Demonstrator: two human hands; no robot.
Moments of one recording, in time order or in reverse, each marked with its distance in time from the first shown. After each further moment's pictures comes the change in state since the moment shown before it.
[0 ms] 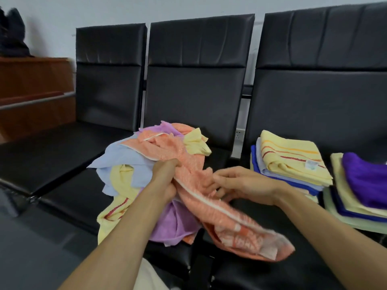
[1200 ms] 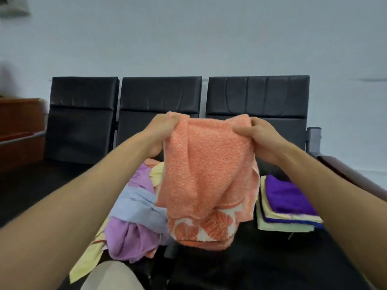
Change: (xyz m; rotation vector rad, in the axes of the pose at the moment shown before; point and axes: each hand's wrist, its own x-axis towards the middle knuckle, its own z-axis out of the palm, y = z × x) left_hand -0.142 0.150 0.109 0.458 -0.428 0.511; right_hand -0.162 -0.142 -0.095 0.182 0.836 -0.244
